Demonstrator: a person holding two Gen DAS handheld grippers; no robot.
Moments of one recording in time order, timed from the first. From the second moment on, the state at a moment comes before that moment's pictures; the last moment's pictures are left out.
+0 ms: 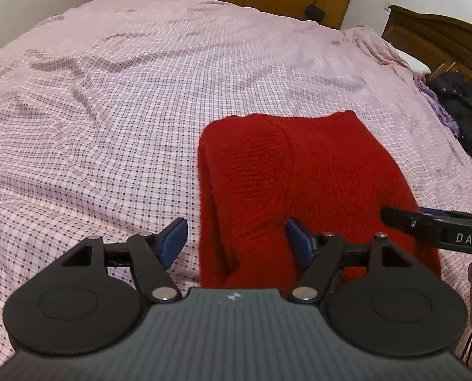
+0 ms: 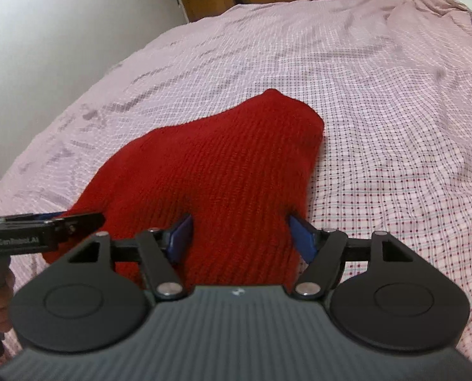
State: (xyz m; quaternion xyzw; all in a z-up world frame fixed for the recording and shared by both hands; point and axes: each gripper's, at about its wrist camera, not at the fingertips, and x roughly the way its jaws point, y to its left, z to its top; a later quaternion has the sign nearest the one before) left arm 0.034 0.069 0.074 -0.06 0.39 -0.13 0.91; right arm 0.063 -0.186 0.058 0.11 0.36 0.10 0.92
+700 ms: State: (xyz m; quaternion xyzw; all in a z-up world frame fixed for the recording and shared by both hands) left arm -0.050 0.051 0.101 -0.01 0.37 -0.12 0.92; right arm -0.035 -0.162 0.084 0.11 0.32 0.05 0.94
